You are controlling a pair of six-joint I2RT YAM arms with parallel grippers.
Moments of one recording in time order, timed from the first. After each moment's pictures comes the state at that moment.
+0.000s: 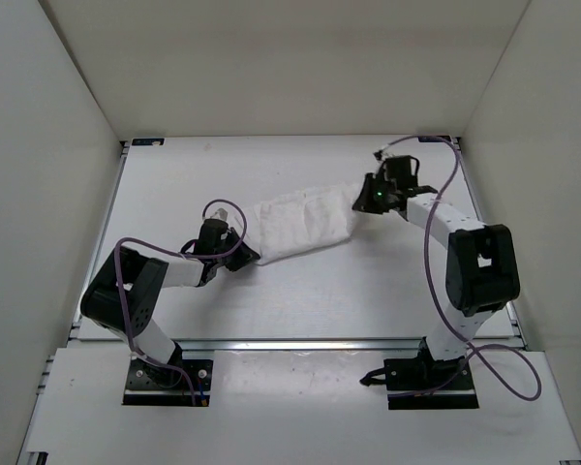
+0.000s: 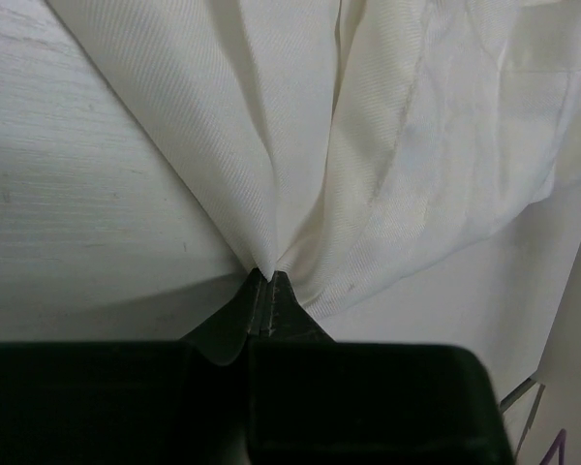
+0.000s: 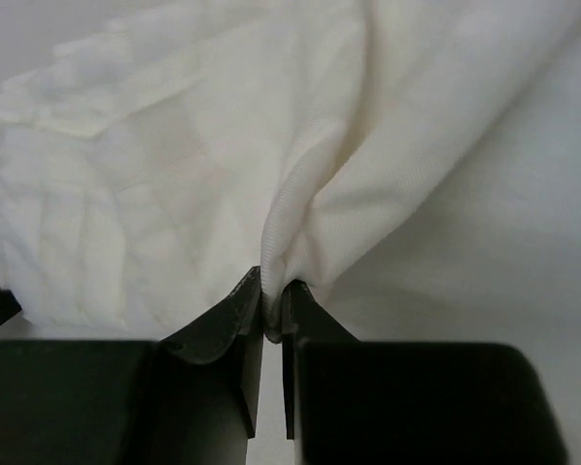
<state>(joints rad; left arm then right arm) -0.39 1.61 0.55 0.35 0.18 -0.89 0.15 1.73 1.13 -0.19 -0.31 0.33</state>
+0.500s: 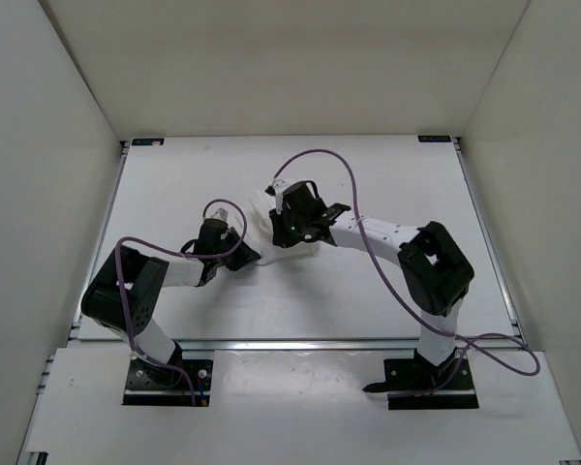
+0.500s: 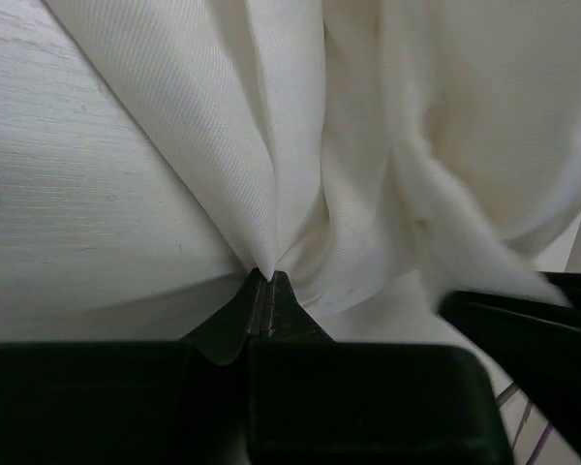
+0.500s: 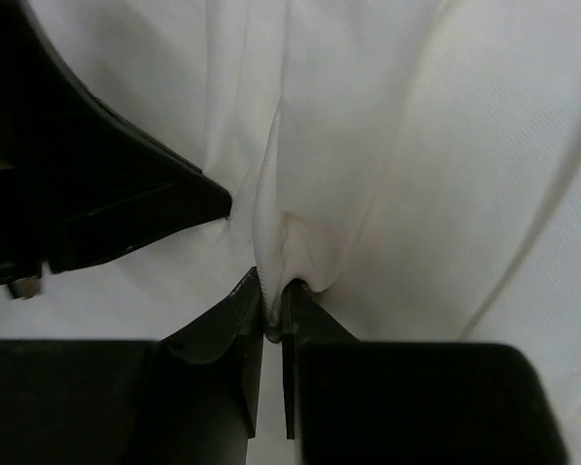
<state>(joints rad) -0.38 1.62 0.55 0.37 0.19 -0.89 0.75 1.85 1.32 -0.21 -0.18 0.20</state>
